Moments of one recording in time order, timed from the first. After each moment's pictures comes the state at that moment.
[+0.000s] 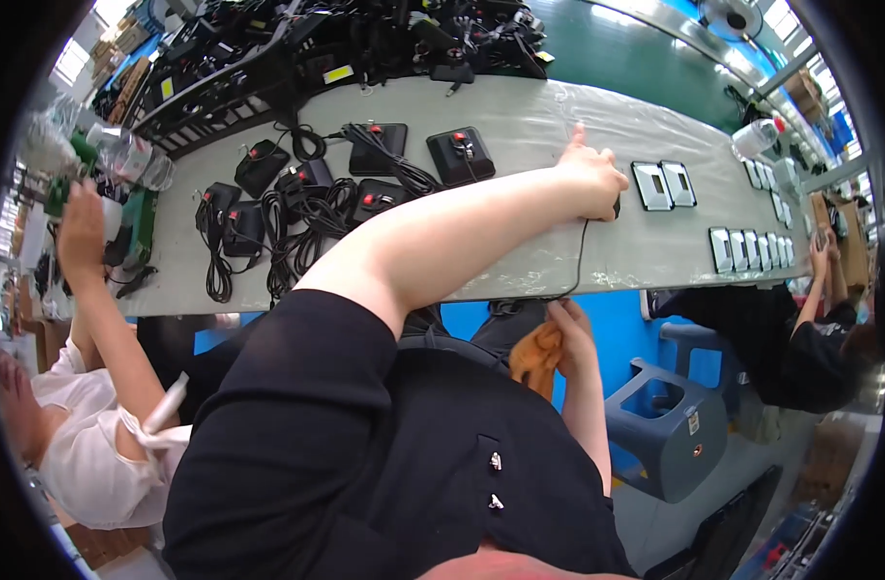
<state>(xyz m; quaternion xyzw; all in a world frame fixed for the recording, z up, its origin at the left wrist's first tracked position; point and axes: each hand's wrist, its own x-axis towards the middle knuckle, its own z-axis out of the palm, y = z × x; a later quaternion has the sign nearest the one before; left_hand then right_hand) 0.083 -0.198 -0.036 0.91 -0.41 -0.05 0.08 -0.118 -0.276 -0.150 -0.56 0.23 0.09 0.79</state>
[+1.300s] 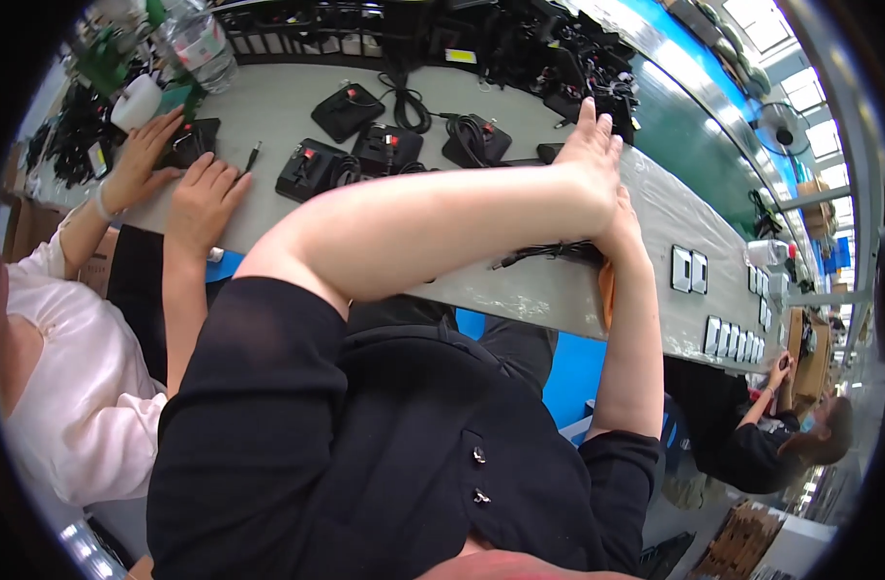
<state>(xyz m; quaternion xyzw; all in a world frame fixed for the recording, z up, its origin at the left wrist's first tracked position) 0.055 -0.051 0.017 0.95 -0.28 0.05 -0.07 0.085 -0.203 -0.052 -0.98 -0.19 0.05 0.10</state>
